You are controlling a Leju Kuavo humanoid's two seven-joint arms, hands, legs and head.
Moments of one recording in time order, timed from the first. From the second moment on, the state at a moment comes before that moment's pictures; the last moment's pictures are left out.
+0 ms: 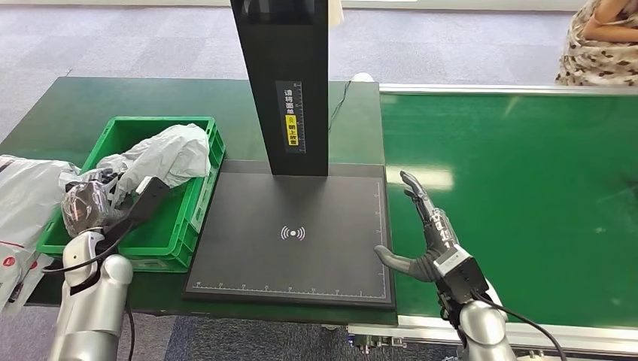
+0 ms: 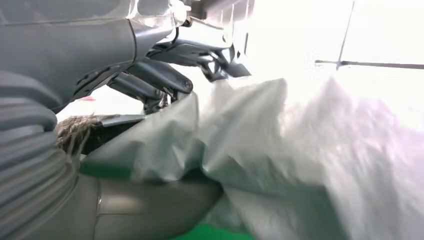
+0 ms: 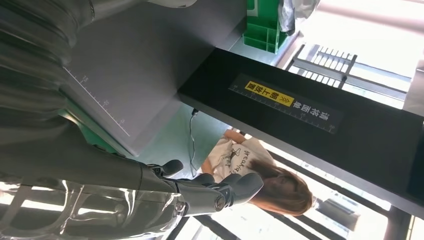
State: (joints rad) left arm -0.35 0.05 0.31 -1.14 -1.36 0.42 0.07; right arm -0.14 0.07 0.14 -1.49 0.29 0.28 -0.52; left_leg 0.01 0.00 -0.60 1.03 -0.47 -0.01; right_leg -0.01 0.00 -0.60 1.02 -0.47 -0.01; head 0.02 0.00
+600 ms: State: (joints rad) left arm -0.22 -0.03 0.24 -1.41 -0.58 0.54 -0.55; right arm -0.12 0.07 0.12 -1.51 0.24 0.28 -0.52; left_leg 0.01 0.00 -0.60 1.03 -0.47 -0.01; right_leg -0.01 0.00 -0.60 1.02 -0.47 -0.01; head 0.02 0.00
